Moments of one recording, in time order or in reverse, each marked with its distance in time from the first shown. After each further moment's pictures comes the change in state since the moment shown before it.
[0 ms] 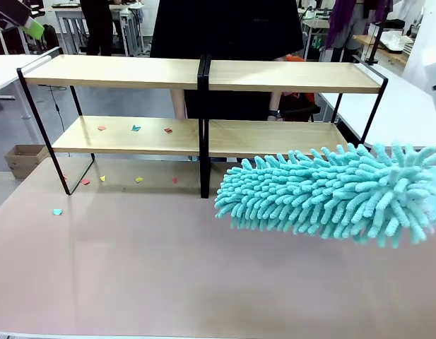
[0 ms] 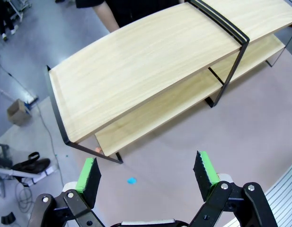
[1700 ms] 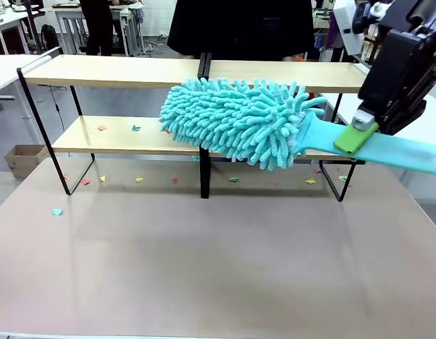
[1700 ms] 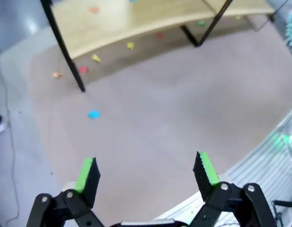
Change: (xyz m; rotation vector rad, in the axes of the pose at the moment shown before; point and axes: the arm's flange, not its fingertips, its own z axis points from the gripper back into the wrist) left arm -0.192 0.021 -0.011 -0.175 0.110 0.200; right arm 0.076 0.056 -0.006 -0.113 -0.280 0.201
